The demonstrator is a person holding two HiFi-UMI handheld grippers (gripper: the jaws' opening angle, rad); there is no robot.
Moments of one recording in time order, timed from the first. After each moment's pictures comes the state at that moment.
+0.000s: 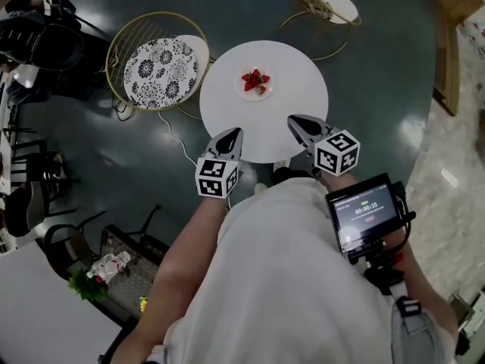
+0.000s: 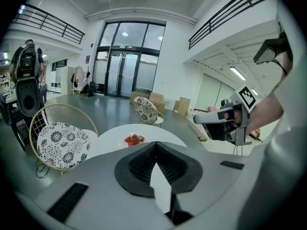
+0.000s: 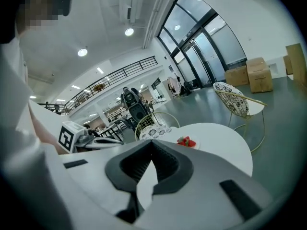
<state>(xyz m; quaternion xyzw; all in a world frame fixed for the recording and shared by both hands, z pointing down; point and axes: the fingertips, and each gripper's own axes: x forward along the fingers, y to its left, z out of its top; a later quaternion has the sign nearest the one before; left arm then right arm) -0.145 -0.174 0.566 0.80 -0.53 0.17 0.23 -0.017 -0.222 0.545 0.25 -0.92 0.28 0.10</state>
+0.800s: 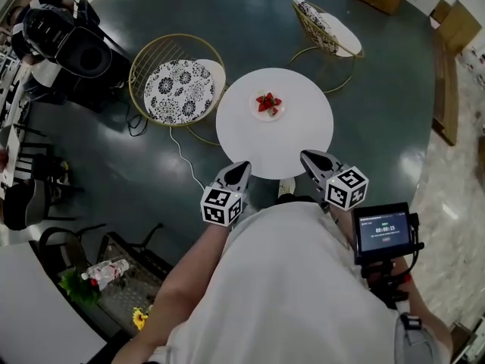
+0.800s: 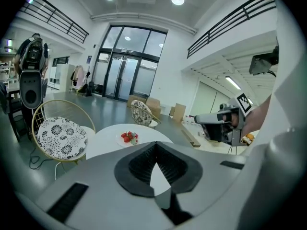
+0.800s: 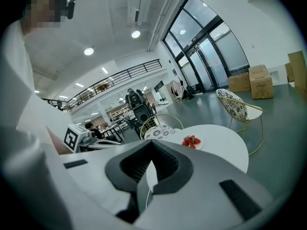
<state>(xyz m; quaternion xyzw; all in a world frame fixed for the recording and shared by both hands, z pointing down) -0.147 -0.085 0.541 0.81 -0.52 0.12 0.23 -0.004 -0.137 0.506 0.25 -0.93 0.25 0.10</state>
